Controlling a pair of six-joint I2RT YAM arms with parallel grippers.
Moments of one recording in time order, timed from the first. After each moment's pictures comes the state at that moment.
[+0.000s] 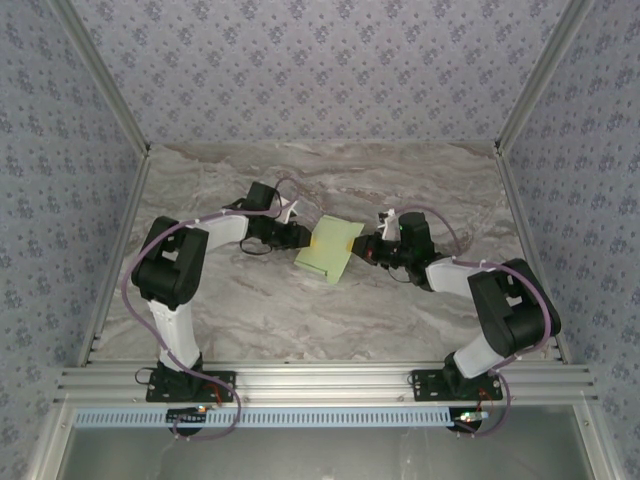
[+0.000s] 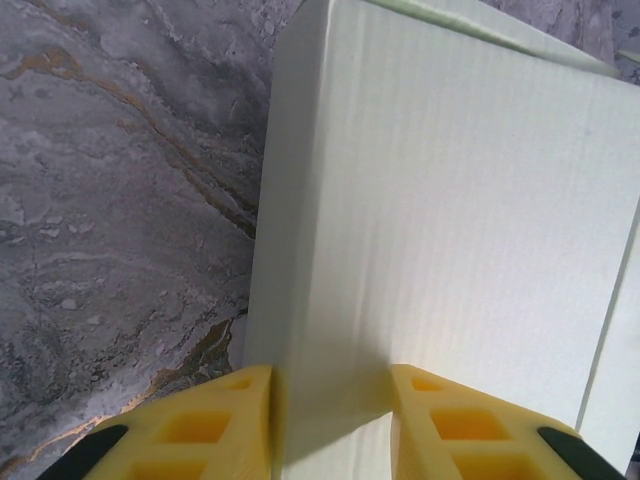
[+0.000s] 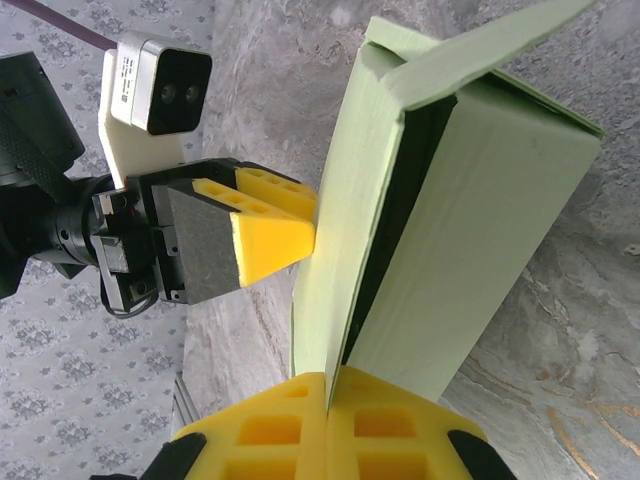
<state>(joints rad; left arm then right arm) -0.42 1.93 1.16 -0.27 0.74 -0.32 0.37 1.54 0.59 0.44 -0.68 0.87</state>
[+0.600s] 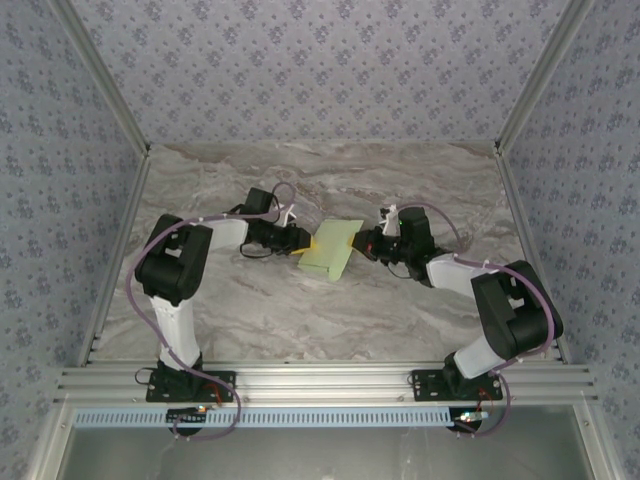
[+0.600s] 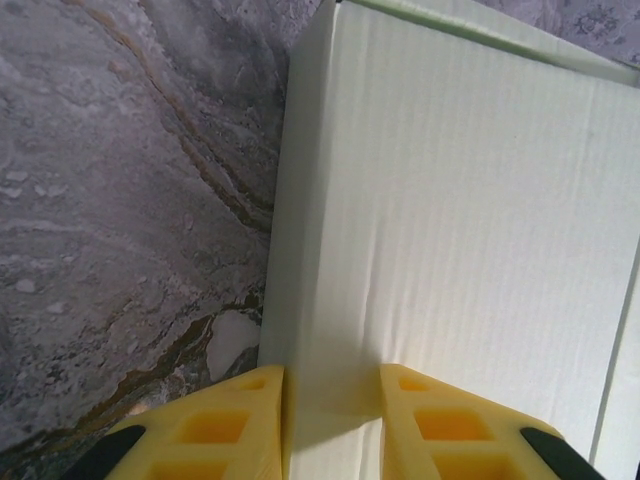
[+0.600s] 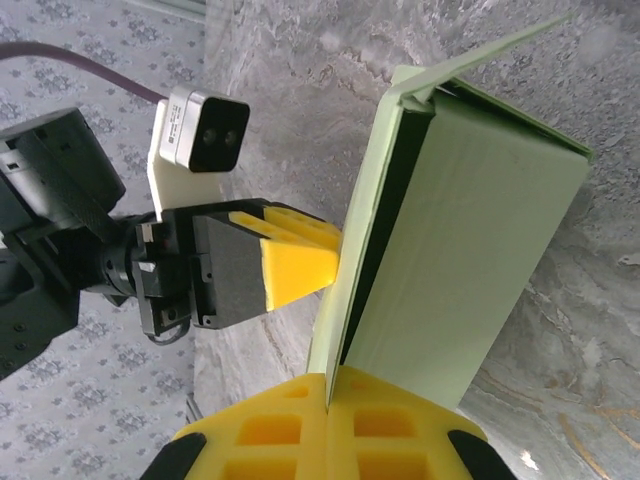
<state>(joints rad) -0.40 1.97 1.11 -0.14 0.84 -0.48 0.37 1.53 0.64 0.37 -0.64 0.93</state>
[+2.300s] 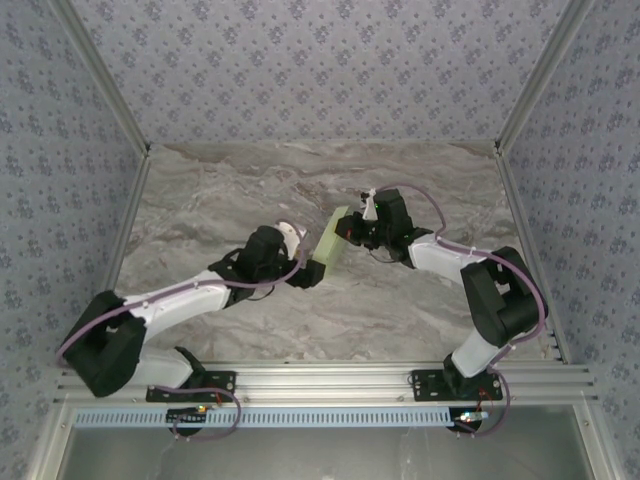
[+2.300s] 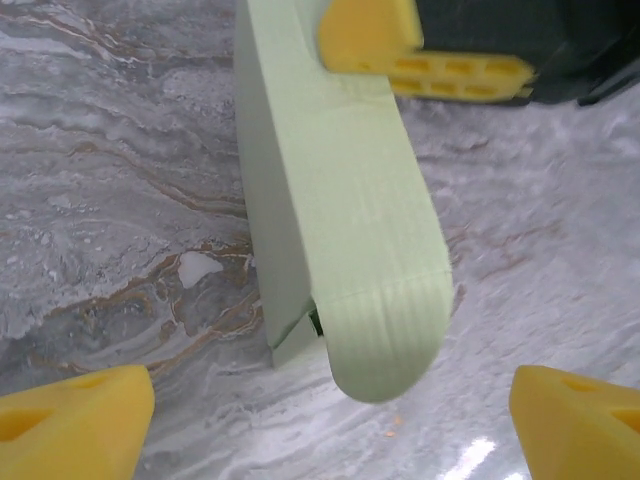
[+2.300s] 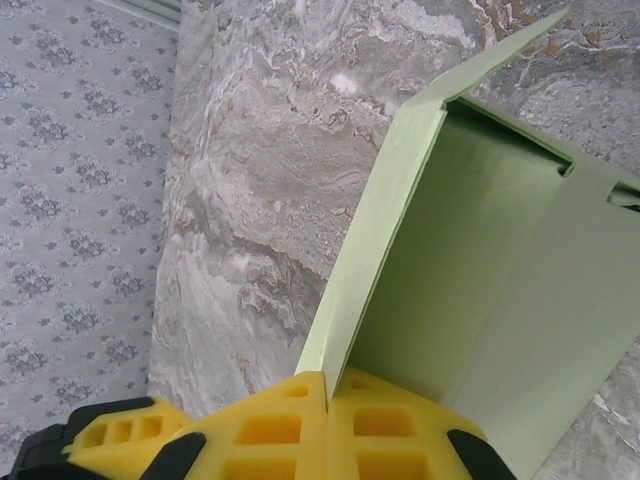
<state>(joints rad) -0.77 1.37 0.71 0.01 0.09 -0.25 0.47 1.63 0.88 0.18 -0.47 0.84</state>
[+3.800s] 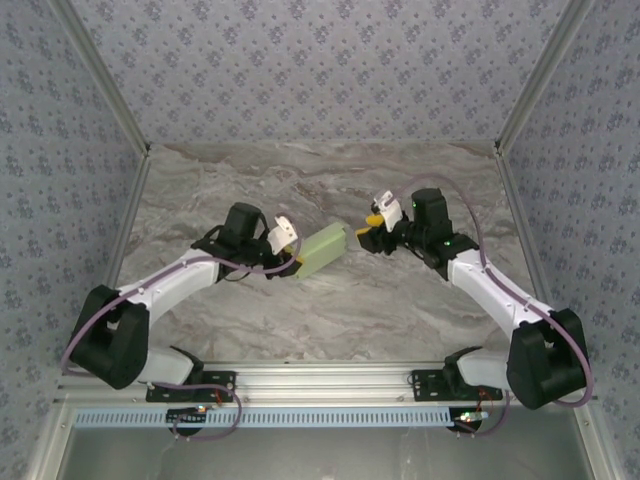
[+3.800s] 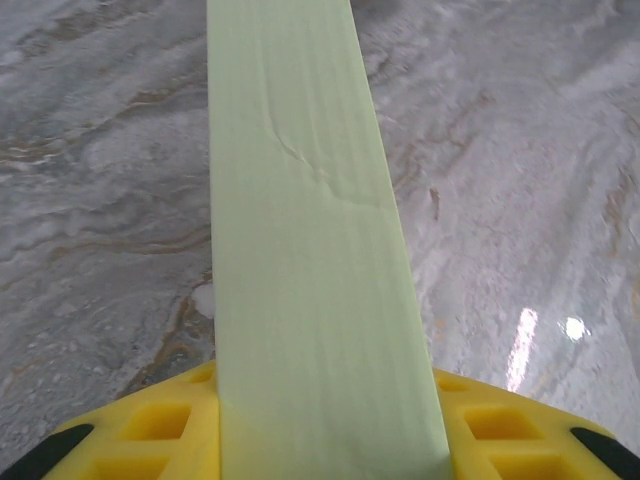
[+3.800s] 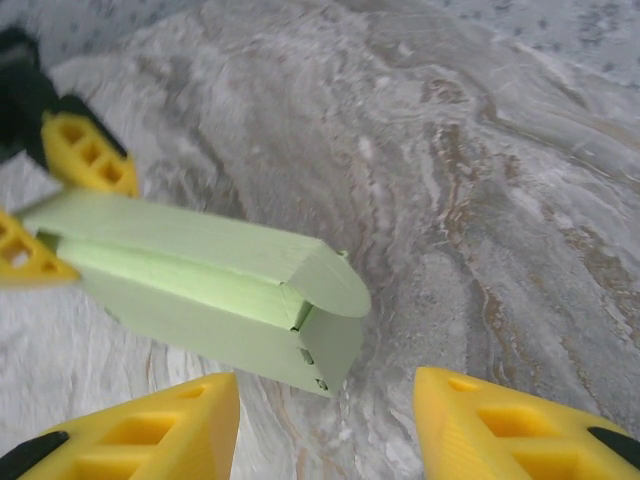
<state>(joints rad) -0.51 1.39 0.83 -0.26 0.55 0.42 0.35 1.26 0.81 -0.14 -0.55 -0.29</state>
